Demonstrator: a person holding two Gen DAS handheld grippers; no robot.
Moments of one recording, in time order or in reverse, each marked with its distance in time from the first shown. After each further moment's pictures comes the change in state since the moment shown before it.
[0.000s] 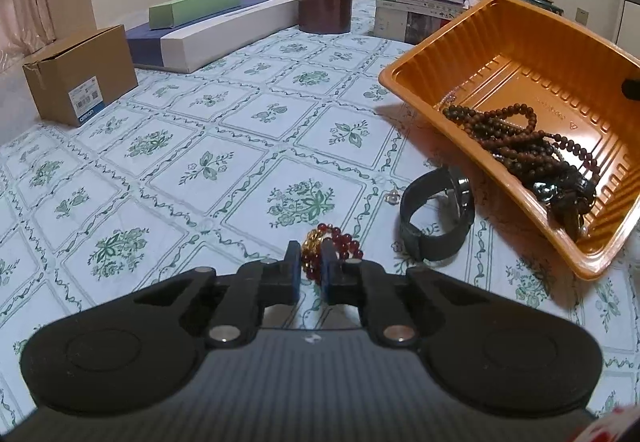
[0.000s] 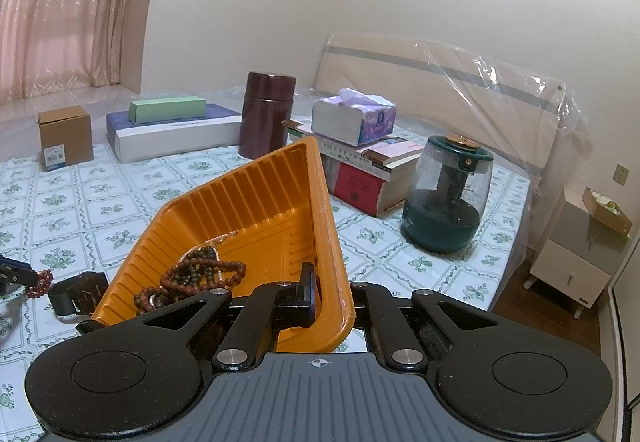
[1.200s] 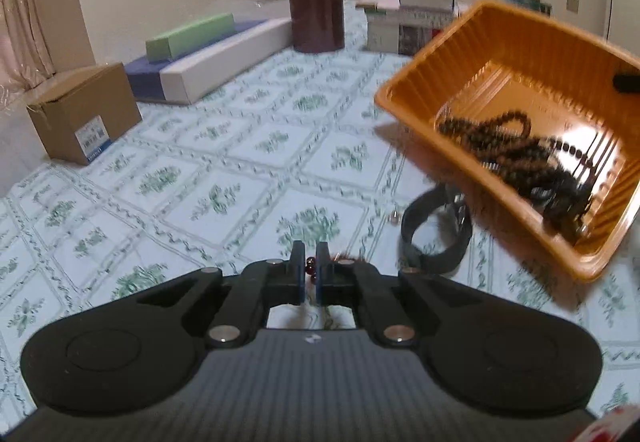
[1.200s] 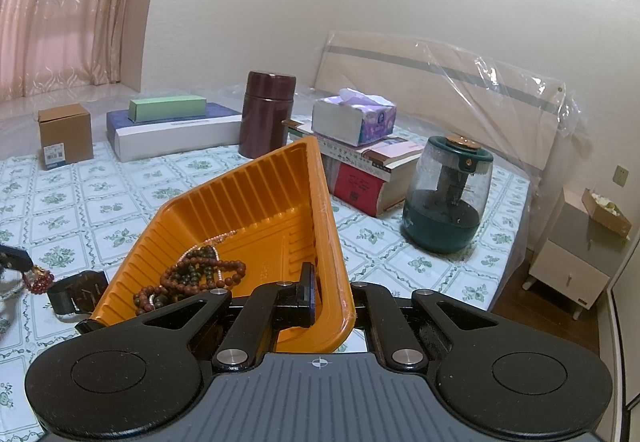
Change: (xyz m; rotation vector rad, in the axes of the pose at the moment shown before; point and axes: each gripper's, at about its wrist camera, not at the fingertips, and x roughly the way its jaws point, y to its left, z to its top) left arm -0.015 -0.004 0.014 0.075 -0.053 0.027; right arm 0.002 0.001 -0.002 -0.005 0.001 -0.003
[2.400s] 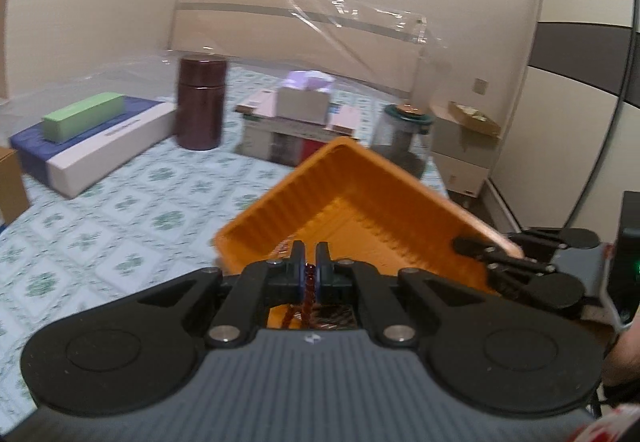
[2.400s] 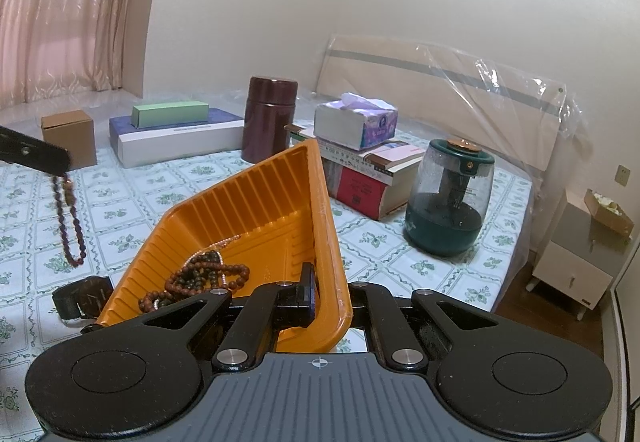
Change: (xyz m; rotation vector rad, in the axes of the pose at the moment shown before) left arm -0.051 -0.070 0.099 -0.063 -0.161 -0.348; right arm -0.004 0.007 0.006 0.001 -0.004 0.003
